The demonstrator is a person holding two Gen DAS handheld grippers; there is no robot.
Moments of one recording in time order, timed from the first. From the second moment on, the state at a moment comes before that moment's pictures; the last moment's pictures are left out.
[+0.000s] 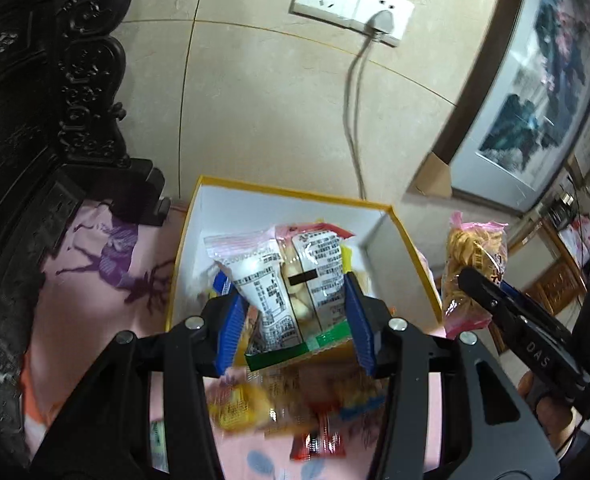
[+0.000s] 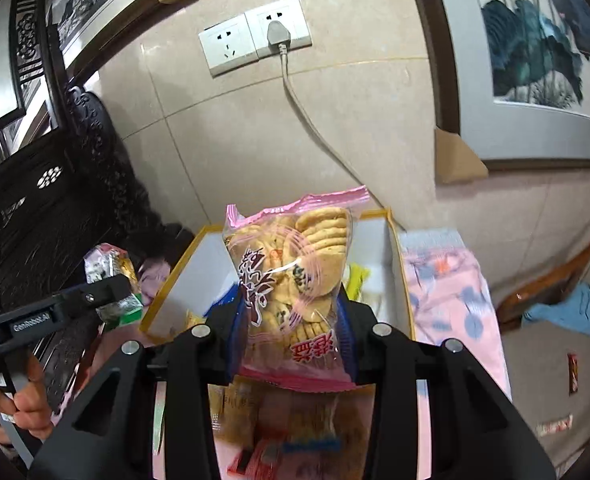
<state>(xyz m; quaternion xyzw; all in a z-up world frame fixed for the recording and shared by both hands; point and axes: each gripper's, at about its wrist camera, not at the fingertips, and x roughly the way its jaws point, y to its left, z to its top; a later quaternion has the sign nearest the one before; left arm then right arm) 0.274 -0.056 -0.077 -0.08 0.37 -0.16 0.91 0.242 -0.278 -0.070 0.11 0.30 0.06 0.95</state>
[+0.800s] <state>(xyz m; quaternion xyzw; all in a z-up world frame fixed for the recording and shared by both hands) 0.193 0.021 -0.178 -0.10 0.48 -0.04 0.87 0.149 -0.308 -0.164 0.09 0.43 0.01 0.90</state>
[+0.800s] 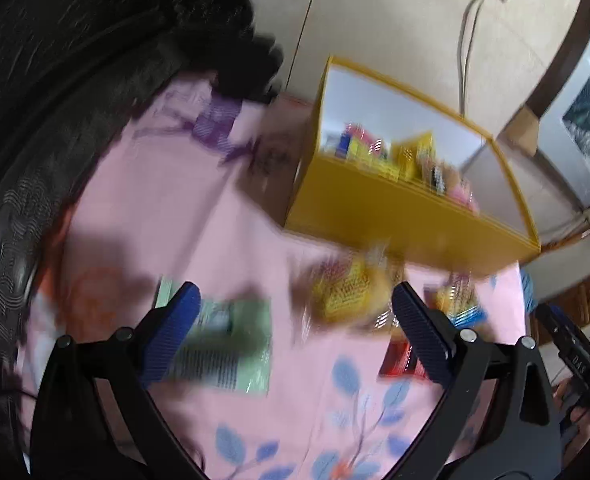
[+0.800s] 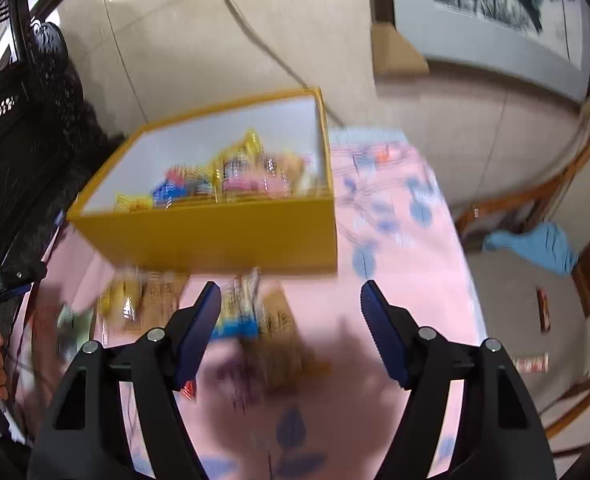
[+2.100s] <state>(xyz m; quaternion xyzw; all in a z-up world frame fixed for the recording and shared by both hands) 0.185 0.054 -0.235 -0.05 0.55 0.04 0.83 0.140 -0.261 -0.258 0.00 0.53 0.10 0.84</state>
